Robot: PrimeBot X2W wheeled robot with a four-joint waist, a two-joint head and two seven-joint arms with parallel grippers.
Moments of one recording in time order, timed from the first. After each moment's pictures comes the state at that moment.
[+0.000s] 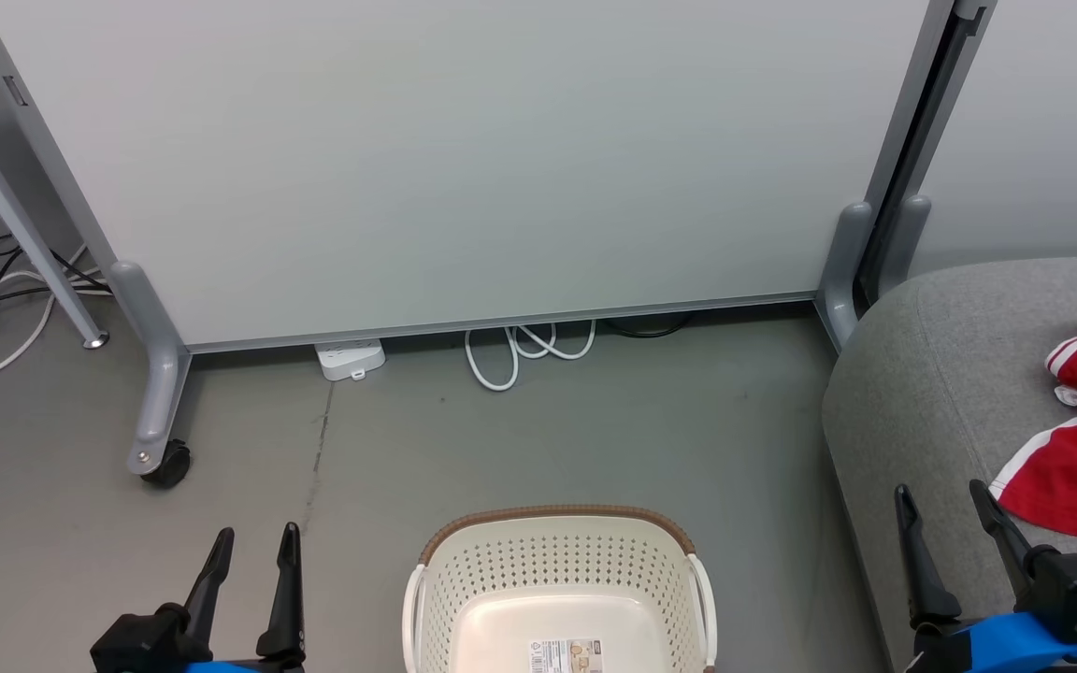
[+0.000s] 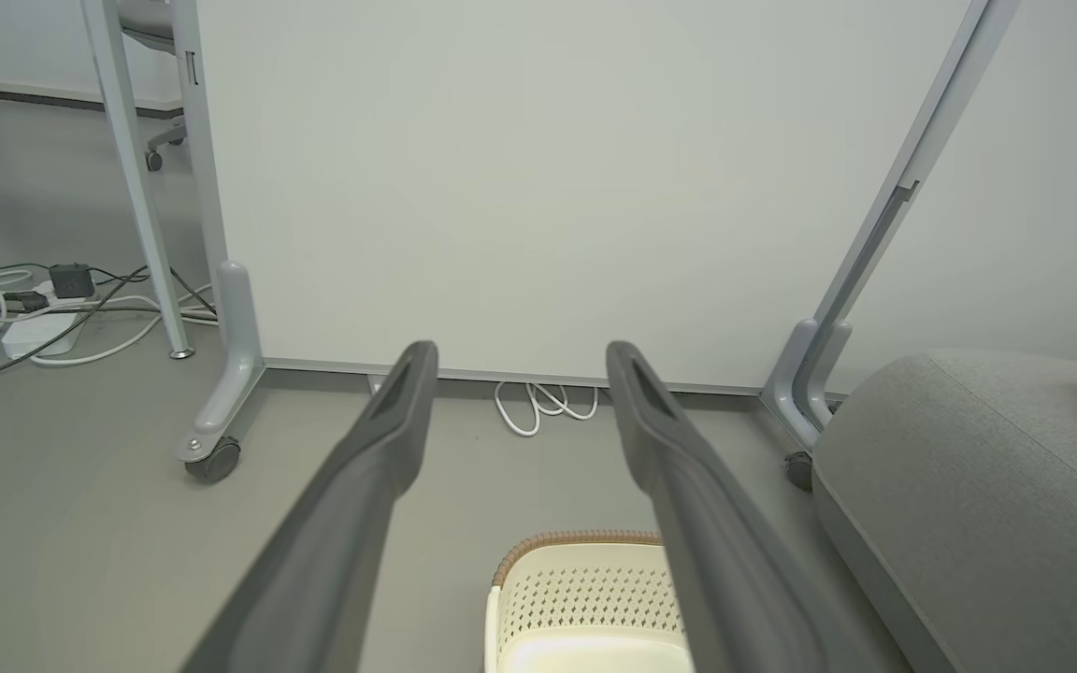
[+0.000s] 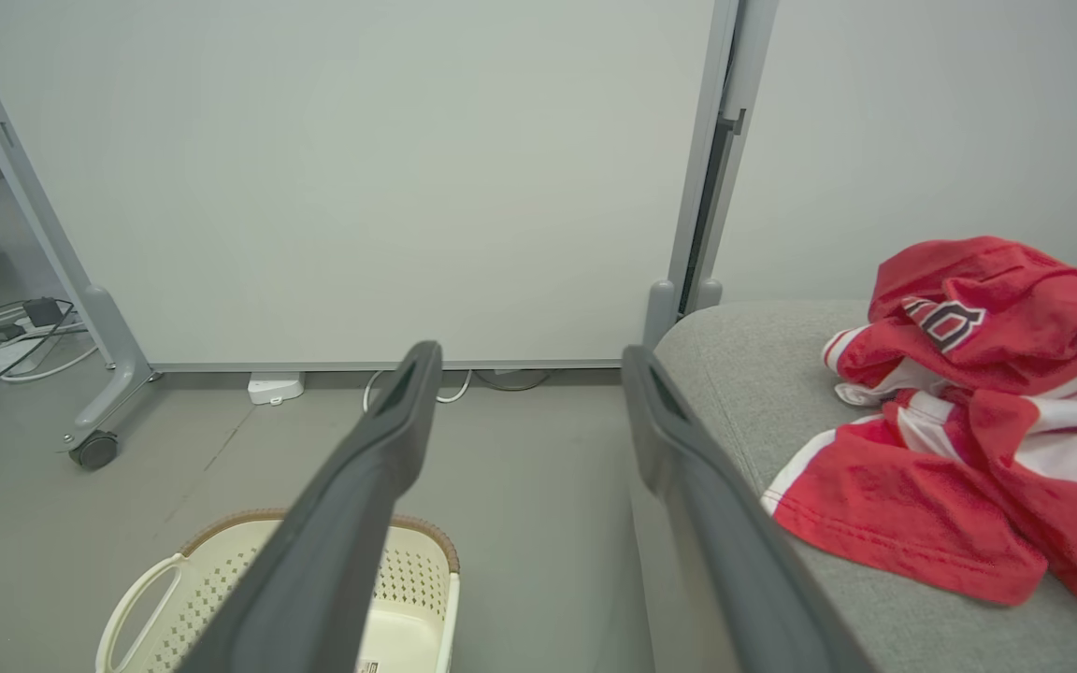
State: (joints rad) left arm -0.05 0.08 -0.06 0.33 -0.29 -0.11 -0.26; right arm 0.09 -0.08 -0.10 -0.02 0.03 0.13 0.01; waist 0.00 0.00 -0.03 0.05
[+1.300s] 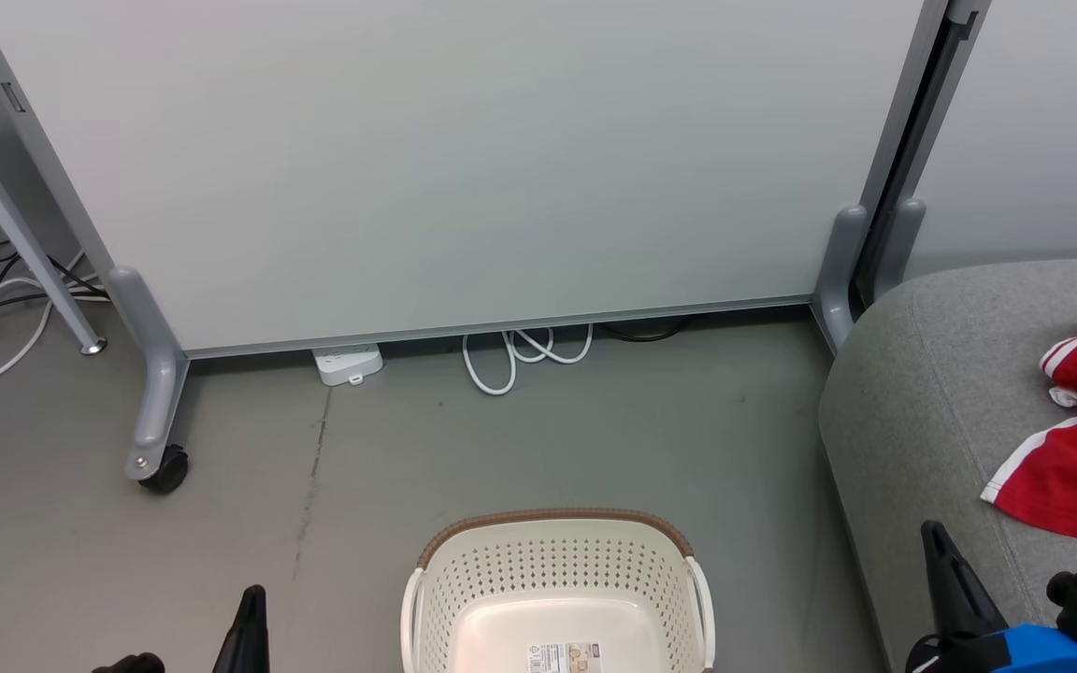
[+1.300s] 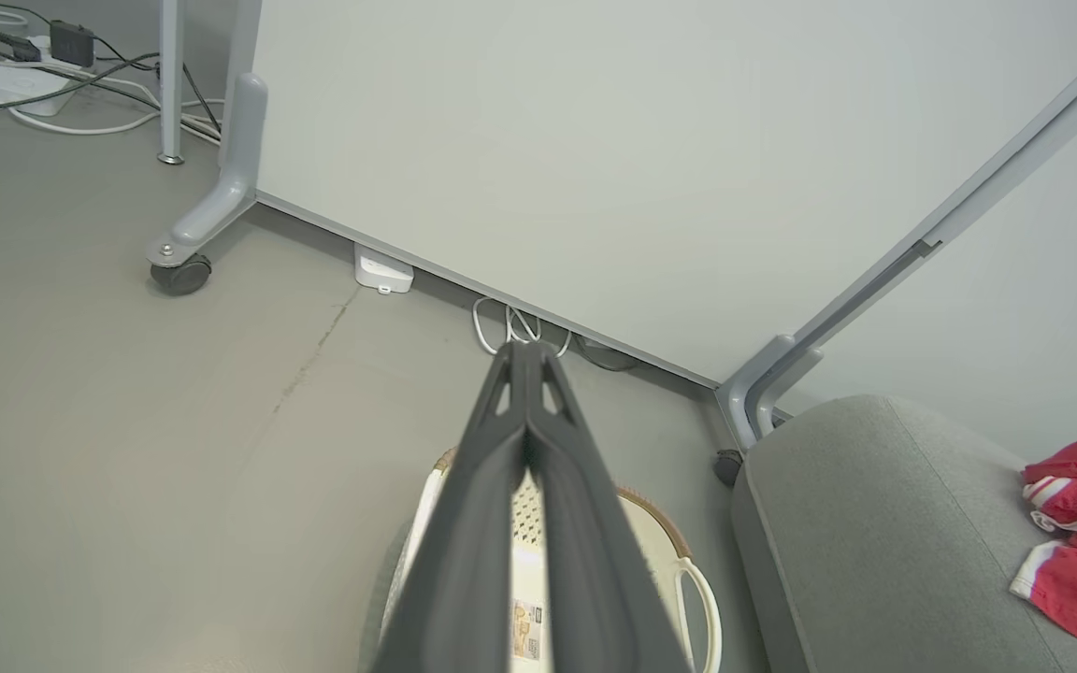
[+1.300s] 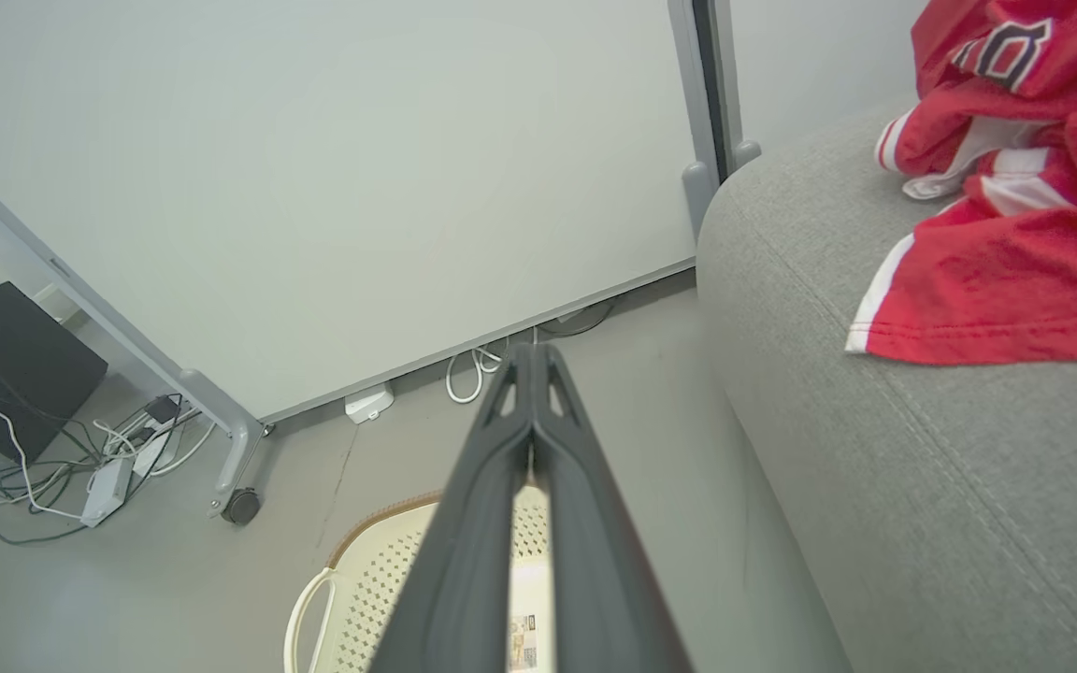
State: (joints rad) left arm 0.01 0.04 -0.03 0.38 -0.55 -0.12 -0.18; right arm 0.09 -0.06 -0.11 0.11 0.36 0.13 0.03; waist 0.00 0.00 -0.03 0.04
